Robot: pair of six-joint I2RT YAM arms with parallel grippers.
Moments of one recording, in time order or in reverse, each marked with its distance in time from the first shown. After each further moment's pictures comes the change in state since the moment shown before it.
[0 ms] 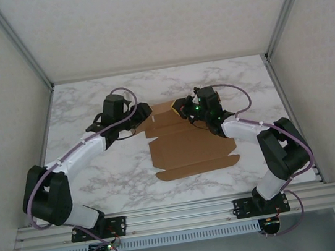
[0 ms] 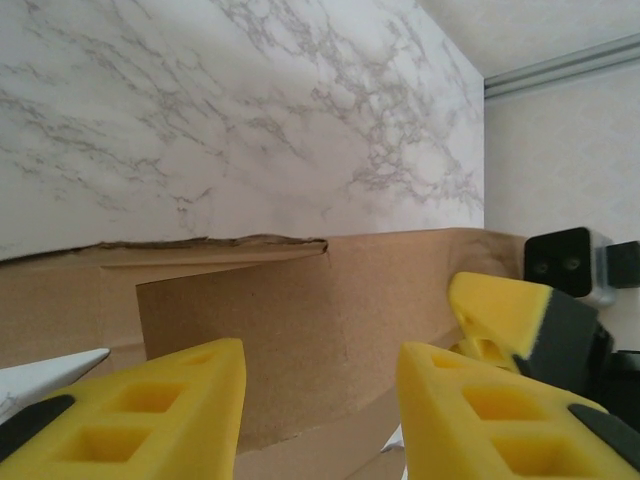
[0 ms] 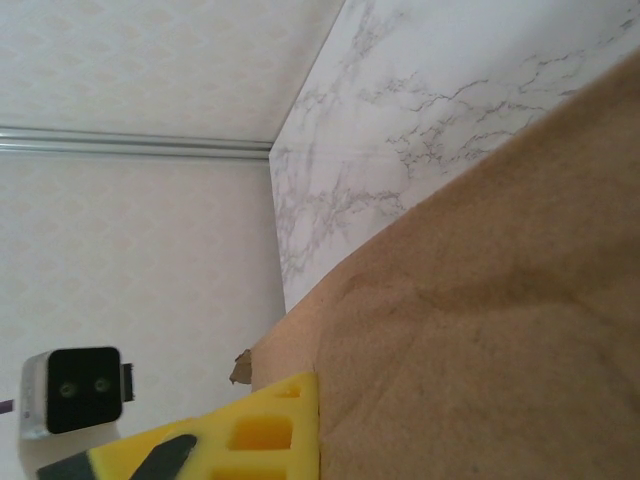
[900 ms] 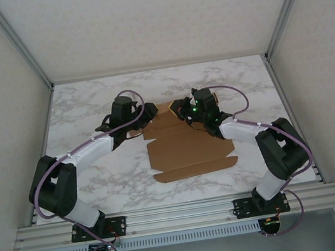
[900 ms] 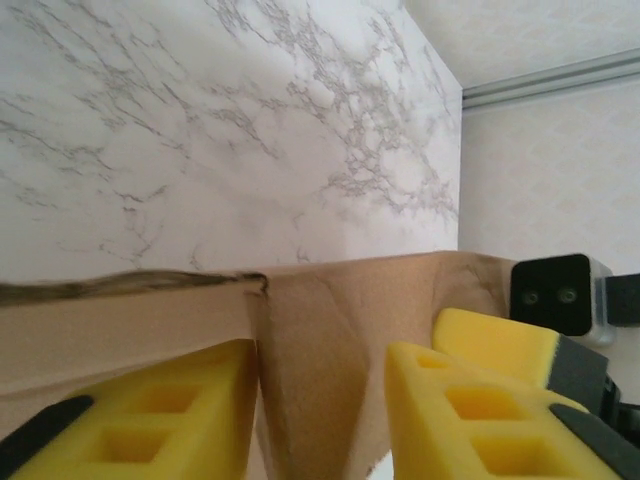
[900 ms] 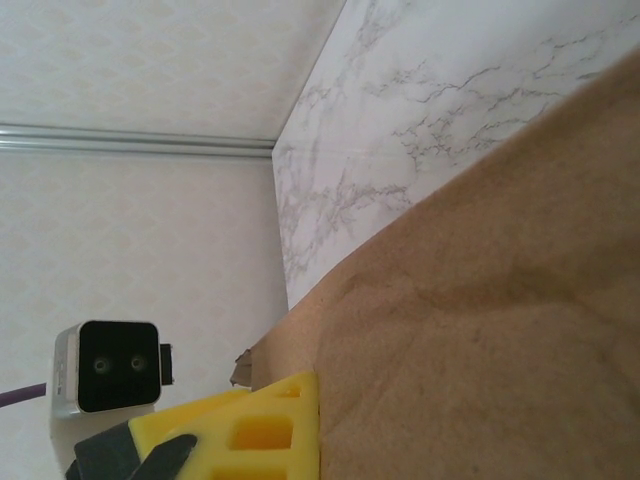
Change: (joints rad) left arm -0.043 0.074 -0.023 0.164 -0.040 -0.104; right arm 0.035 0.003 0.000 0.010 0.045 0.015
